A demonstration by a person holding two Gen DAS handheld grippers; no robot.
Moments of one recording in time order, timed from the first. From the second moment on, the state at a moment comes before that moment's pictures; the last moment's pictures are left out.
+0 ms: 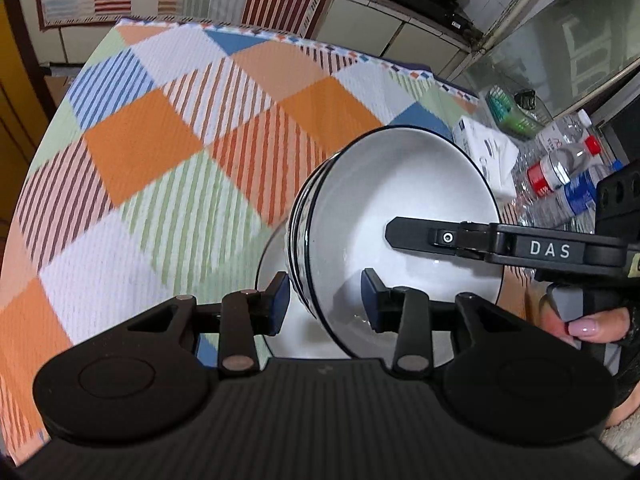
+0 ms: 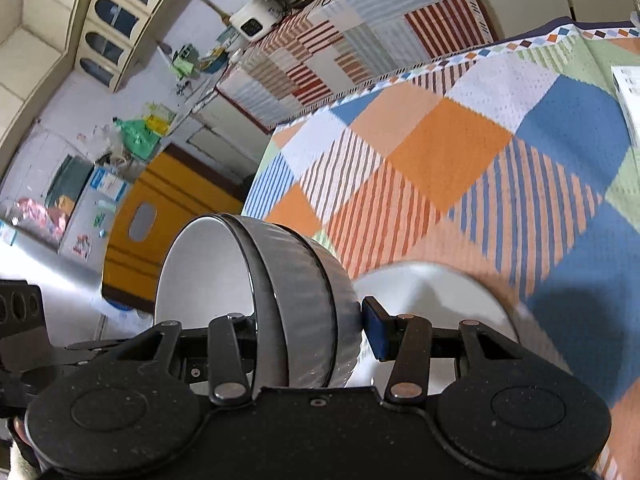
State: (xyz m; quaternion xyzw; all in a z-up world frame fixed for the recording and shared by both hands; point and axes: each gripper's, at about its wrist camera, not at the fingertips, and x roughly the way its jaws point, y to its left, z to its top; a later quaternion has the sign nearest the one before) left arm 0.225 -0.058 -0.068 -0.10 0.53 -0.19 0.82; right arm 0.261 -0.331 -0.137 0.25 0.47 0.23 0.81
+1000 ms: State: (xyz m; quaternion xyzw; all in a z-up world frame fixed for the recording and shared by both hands) left arm 0.227 -0.079 -0.122 -0.11 0.57 -0.17 0.80; right arm 0.241 -0.340 -0.189 0.26 0.53 0.19 0.78
